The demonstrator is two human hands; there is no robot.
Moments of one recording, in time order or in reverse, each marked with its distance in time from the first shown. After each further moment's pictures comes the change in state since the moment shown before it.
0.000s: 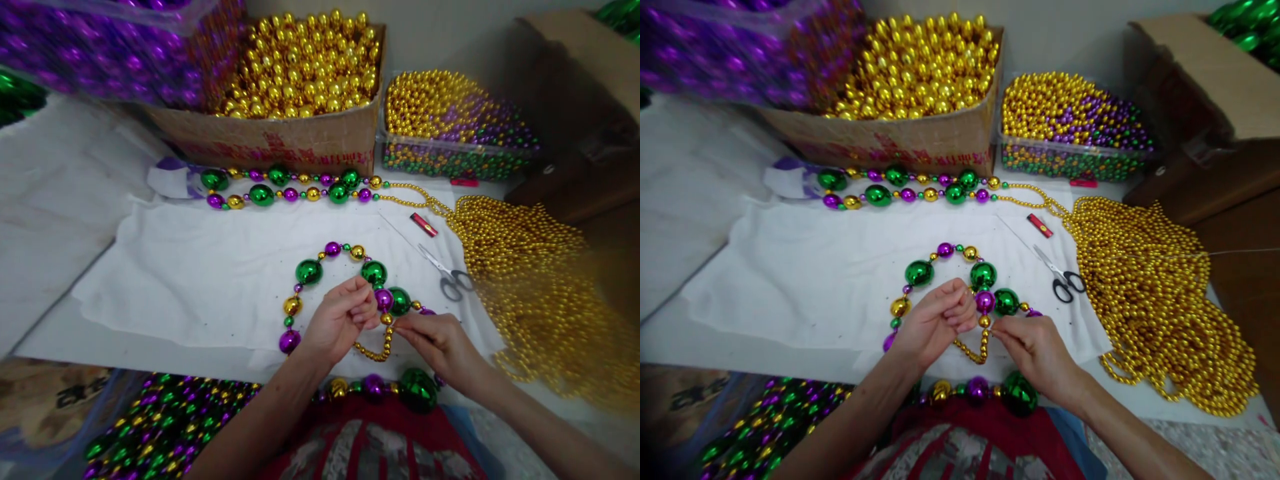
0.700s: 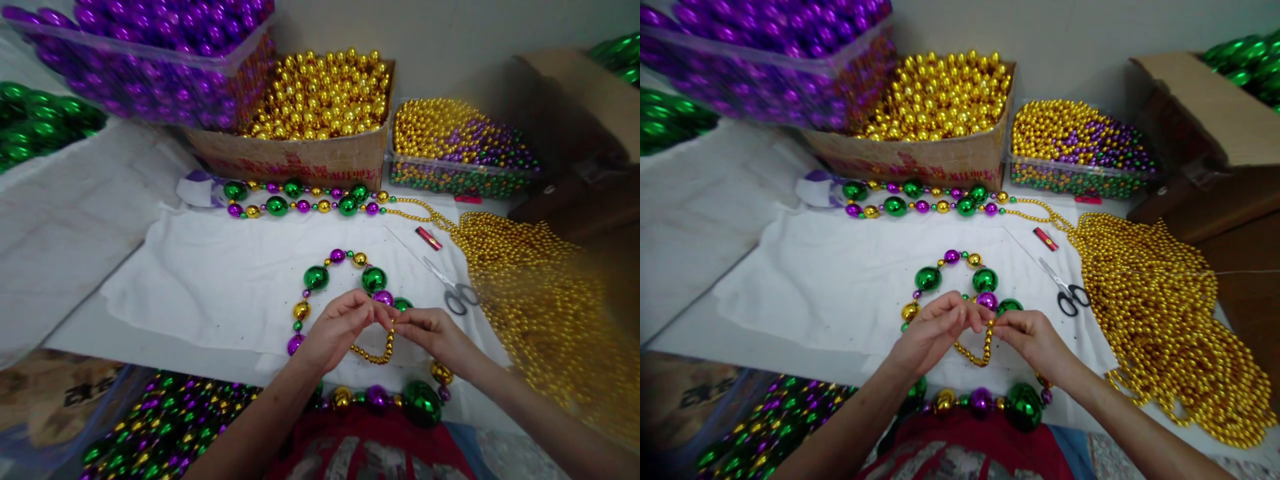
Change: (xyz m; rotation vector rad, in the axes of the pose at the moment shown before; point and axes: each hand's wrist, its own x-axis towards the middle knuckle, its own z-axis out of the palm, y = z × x) left_hand -0.018 0.011 -0.008 0.290 -0.165 0.160; right_hand 0.023 0.001 -0.002 0.390 -0.123 0.222
